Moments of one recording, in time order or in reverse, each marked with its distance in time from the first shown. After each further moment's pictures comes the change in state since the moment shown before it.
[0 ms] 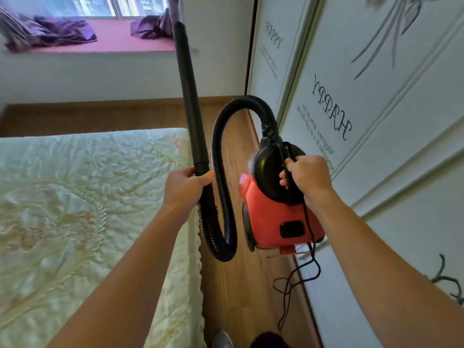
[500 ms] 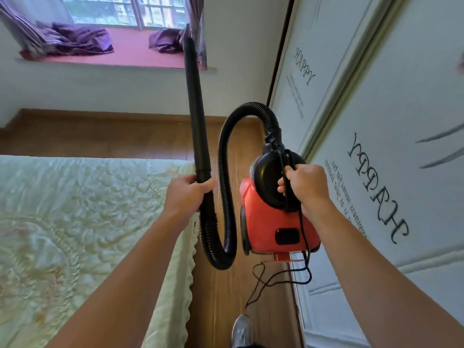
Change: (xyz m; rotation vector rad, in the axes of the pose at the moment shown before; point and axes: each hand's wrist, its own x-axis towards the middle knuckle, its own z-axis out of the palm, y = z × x) left_hand 0.283 0.094 0.067 -0.017 0.082 -0.038; right_hand 0.297 -0.100 0.099 0.022 -0.096 -0.005
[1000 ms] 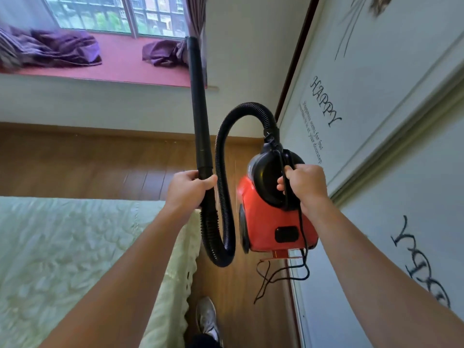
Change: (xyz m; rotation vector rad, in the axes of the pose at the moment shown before) left_hand 0.297 0.120 0.037 0.027 -0.014 0.015; right_hand 0.285 -0.110 0.119 -0.069 -0.002 -0.024
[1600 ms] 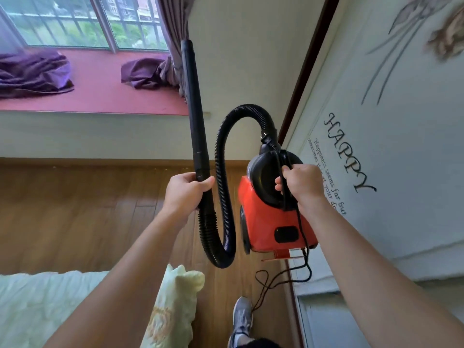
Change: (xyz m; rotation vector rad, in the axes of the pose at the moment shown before) left_hand 0.314 0.127 0.066 -0.020 -0.015 -0.045; right_hand 0.310 -0.113 0.086 -0.010 0.032 0.035
